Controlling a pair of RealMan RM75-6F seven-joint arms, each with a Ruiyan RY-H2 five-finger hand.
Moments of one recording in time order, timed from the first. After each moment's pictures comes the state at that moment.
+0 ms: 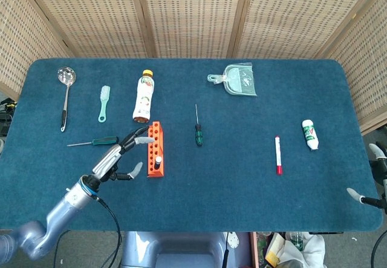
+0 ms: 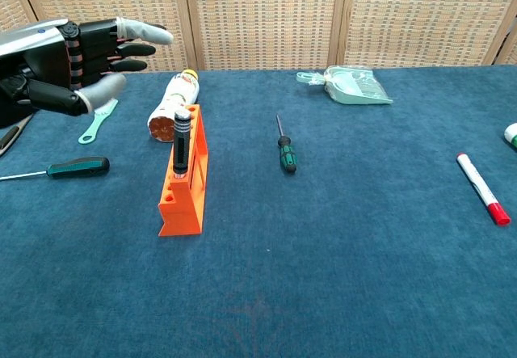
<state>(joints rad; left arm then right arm) -0.61 -1.36 -0.03 -1.57 1.65 1.23 -0.76 0.05 -0.99 0.12 -1.58 -1.41 1.43 0.33</state>
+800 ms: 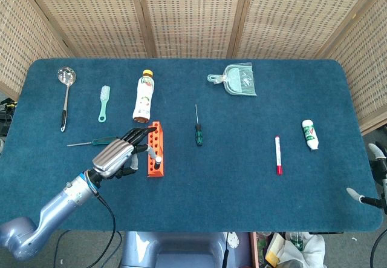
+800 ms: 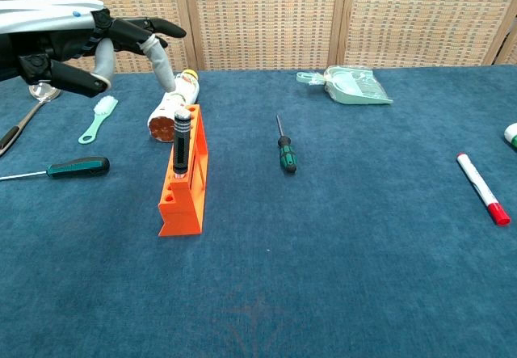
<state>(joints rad) -0.70 -1.15 -0.11 -1.88 1.43 0.98 -0.20 0.06 -0.99 0.12 -1.58 -1.40 1.43 0.32</state>
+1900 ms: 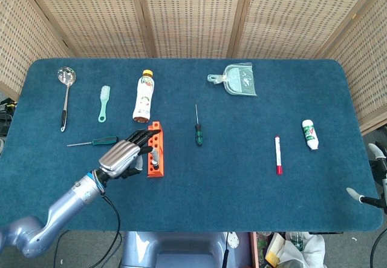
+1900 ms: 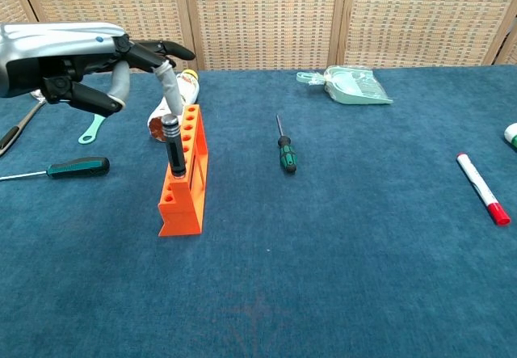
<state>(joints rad) -0.72 -1.17 -0.11 -1.89 1.33 0.92 -0.06 0.06 -1.00 0.12 -1.58 -1.40 1.42 0.32</state>
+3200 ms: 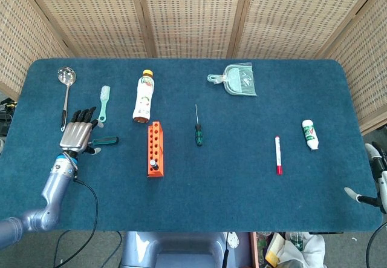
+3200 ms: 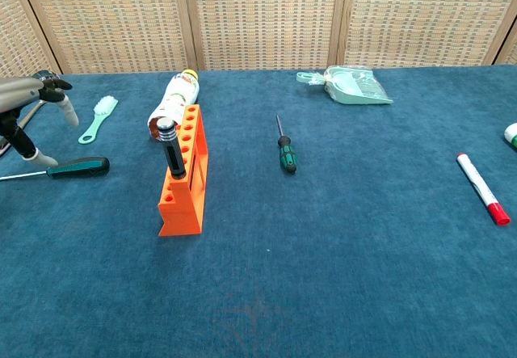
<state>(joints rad) -0.65 -1.45 -0.15 -1.32 0.95 0.97 0.33 0.07 -1.01 0.12 -1.58 -1.38 1.40 0.26</state>
